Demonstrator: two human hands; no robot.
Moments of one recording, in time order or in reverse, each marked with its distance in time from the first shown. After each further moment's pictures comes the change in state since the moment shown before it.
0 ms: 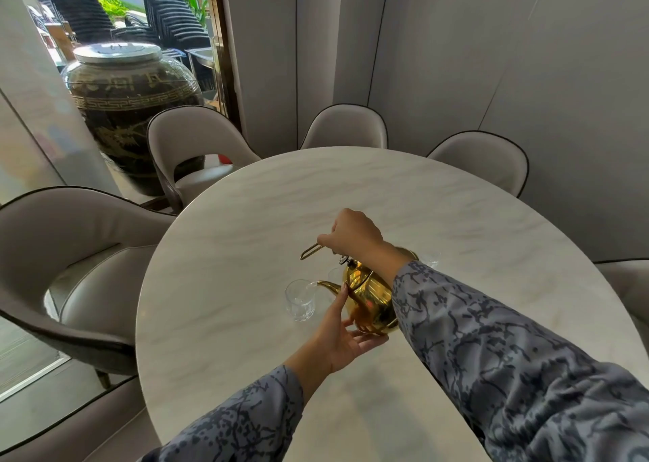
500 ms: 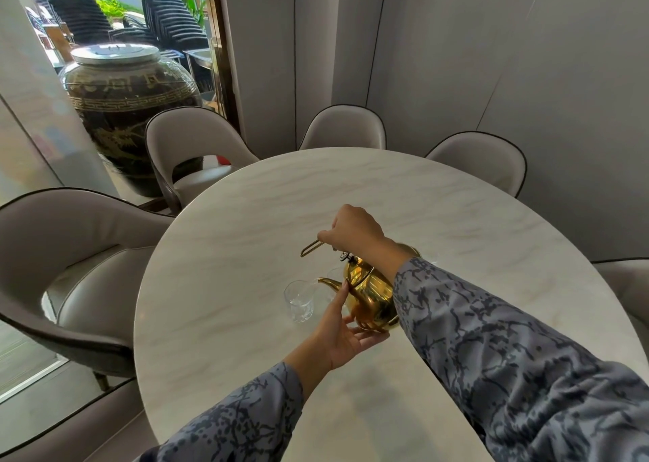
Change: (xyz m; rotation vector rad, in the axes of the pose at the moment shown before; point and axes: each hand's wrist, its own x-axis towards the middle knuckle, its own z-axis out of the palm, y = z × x) left_hand -0.001 0.004 0.007 0.027 -0.011 -0.007; right_hand 0.005 0.001 -0.006 -0.013 0.017 -0.013
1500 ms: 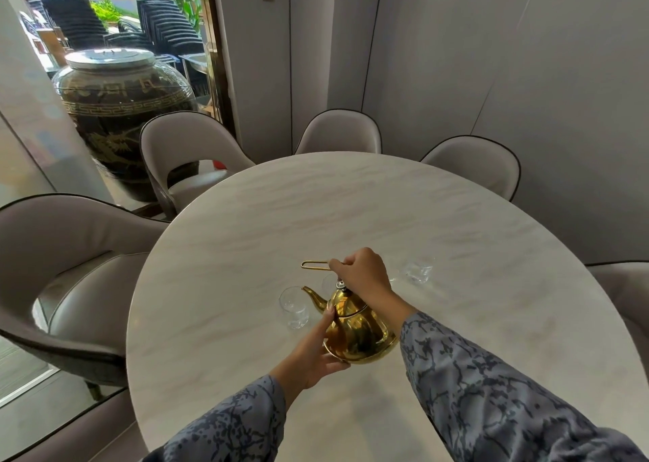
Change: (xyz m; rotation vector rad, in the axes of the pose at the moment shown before) left_hand 0.007 -0.001 -0.046 0.355 0.201 0.094; right_hand -0.026 0.056 0.056 0.346 0.130 0.134
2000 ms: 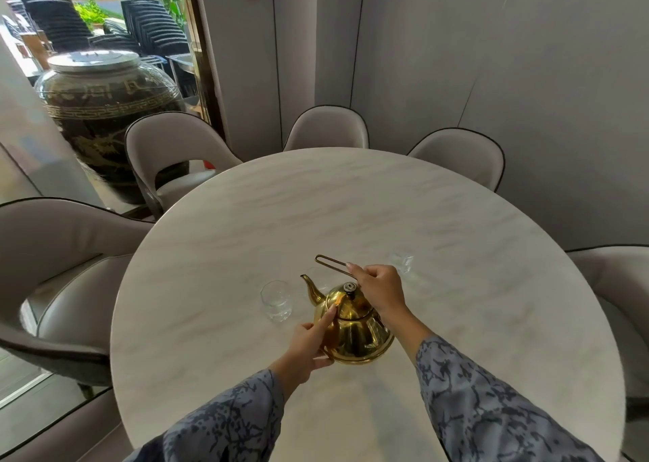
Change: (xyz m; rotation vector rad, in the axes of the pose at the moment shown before) left_hand 0.008 -0.023 0.032 0.282 0.191 0.130; right_hand -0.037 0.068 -0.037 0.361 0.127 0.129
